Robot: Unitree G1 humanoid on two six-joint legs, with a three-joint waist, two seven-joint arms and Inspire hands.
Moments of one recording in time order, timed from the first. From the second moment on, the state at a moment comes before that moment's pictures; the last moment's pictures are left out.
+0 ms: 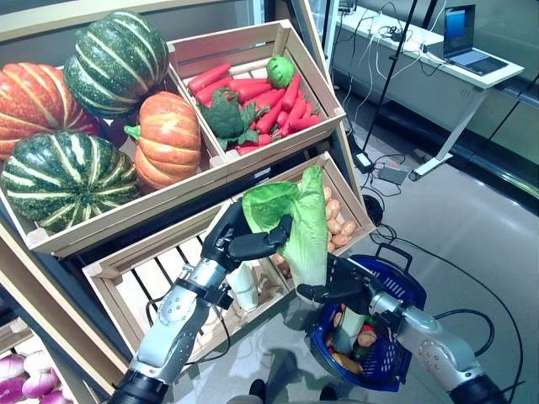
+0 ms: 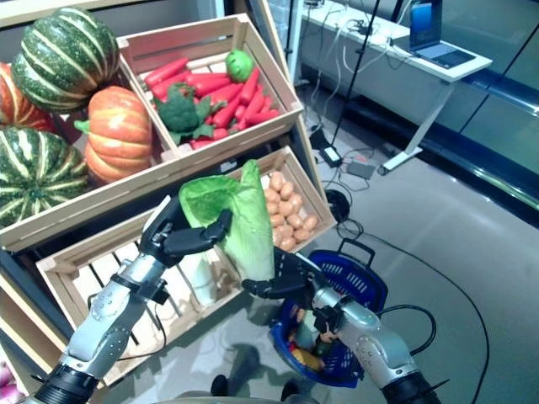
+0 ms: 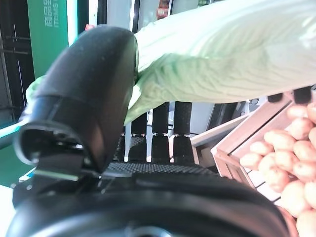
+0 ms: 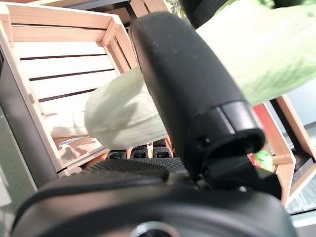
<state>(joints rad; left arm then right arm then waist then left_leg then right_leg) -0.02 0.49 -0.26 -0.13 -0.61 -0.18 -0.16 0.00 -0.49 0.33 -0.01 0.79 0.27 0.24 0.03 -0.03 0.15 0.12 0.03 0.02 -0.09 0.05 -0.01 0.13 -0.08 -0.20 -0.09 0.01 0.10</state>
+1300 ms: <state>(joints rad) -0.02 0.51 -0.26 -0.13 -0.76 -0.03 -0.28 0.02 -0.52 0.41 -0.01 0.72 0.33 0.29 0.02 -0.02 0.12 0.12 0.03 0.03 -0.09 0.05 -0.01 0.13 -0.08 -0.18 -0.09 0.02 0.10</state>
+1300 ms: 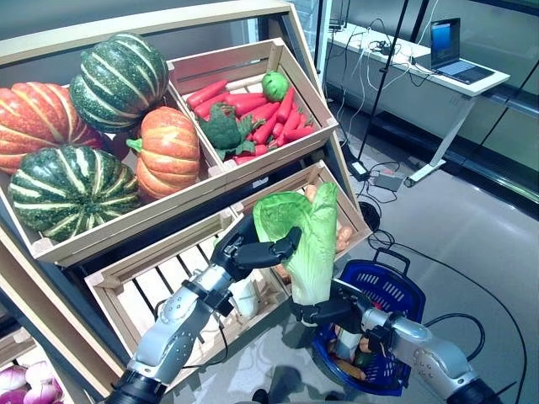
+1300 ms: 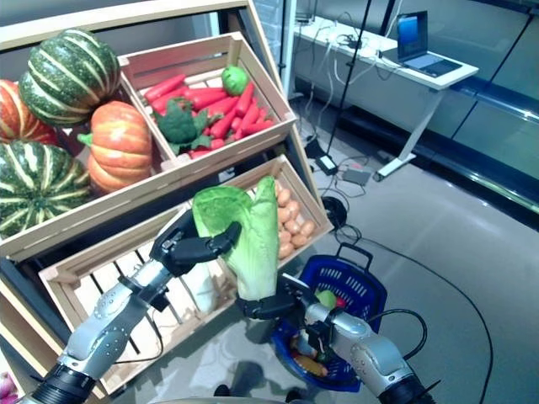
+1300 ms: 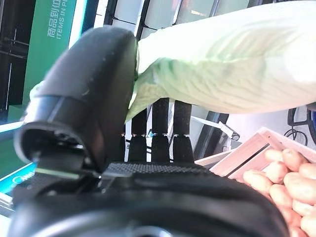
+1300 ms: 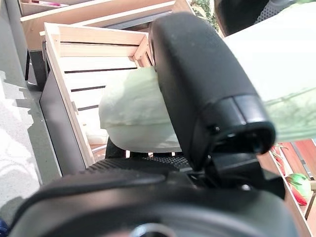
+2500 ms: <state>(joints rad) 0.06 0.44 -0.13 -0.14 -0.88 -0.06 -0.20 0.09 -0.33 0.02 0.06 0.96 -0.18 -0.07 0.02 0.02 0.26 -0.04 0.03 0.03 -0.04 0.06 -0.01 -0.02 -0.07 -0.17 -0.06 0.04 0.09</state>
